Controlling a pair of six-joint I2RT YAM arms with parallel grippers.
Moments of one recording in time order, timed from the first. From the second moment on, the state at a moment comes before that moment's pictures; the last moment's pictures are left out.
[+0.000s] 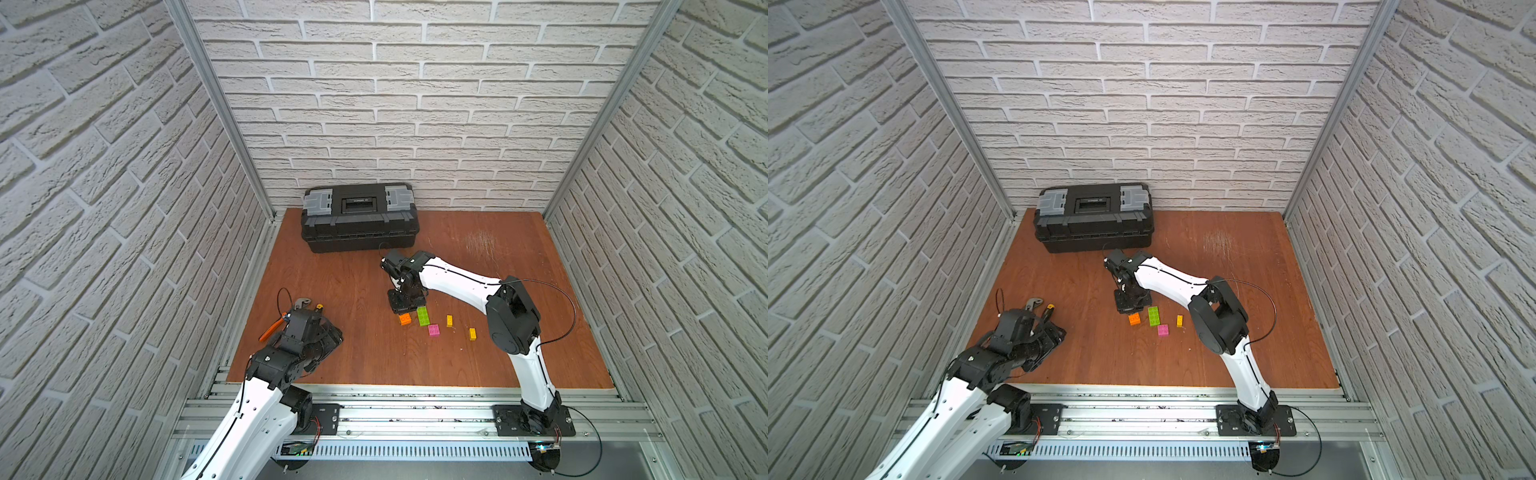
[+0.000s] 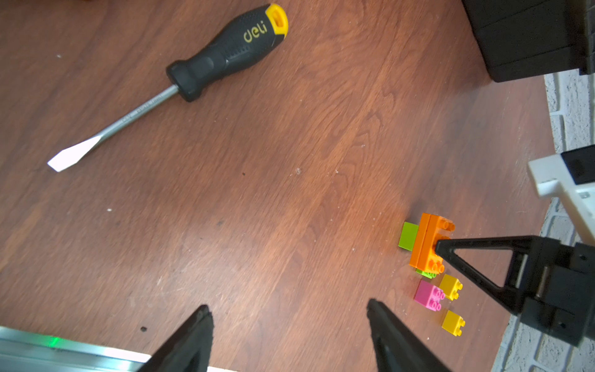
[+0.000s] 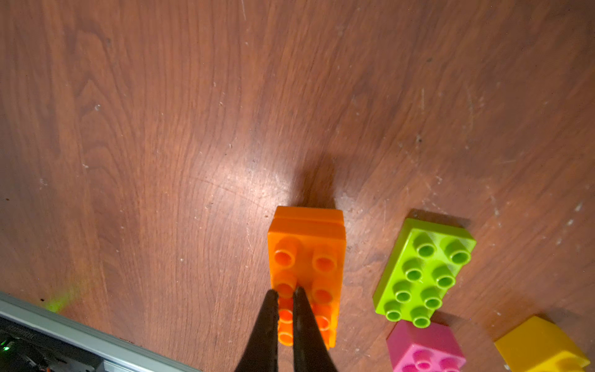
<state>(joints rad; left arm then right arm) -0.35 0.59 0.51 -0.90 0.04 -1.04 0.76 2.15 1.79 -1.10 -0.10 0.56</state>
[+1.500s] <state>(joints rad) -0.35 0.60 0.51 -0.90 0.04 -1.04 0.74 2.14 1.82 -1.14 -0.07 0.54</state>
